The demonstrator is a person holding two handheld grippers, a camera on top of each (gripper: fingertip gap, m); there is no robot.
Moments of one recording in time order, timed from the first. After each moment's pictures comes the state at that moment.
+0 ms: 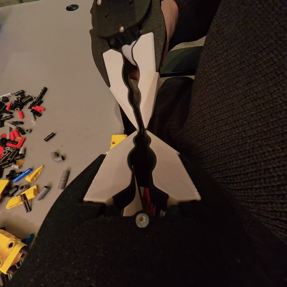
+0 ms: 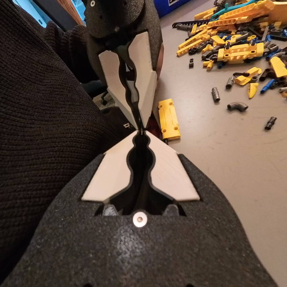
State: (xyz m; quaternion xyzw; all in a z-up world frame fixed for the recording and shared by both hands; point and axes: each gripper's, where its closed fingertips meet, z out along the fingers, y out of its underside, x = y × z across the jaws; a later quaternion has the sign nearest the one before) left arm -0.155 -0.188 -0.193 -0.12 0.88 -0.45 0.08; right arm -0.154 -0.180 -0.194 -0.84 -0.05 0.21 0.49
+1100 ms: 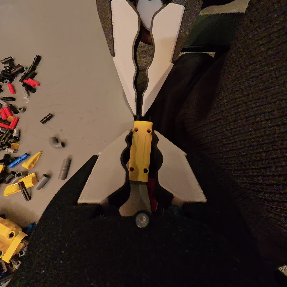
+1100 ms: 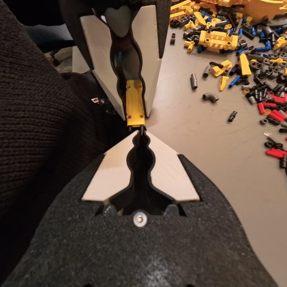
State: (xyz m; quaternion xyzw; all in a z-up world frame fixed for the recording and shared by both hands) left arm -0.142 -0.180 -0.218 -0.16 0.91 -0.38 0.08; right arm -0.129 -0.188 -0.217 -0.89 -0.09 0.05 0.44
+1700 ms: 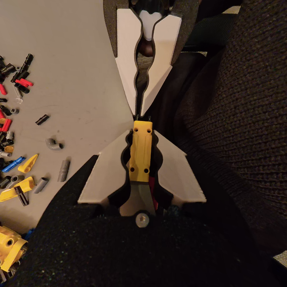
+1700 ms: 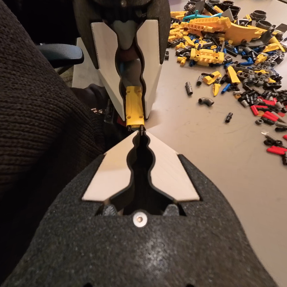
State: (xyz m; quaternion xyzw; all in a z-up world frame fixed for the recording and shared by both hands) left arm -0.143 -0.178 -0.219 -0.15 0.91 -0.39 0.05; right arm -0.129 -0.186 -0.217 -0.86 -0.08 0.04 0.50
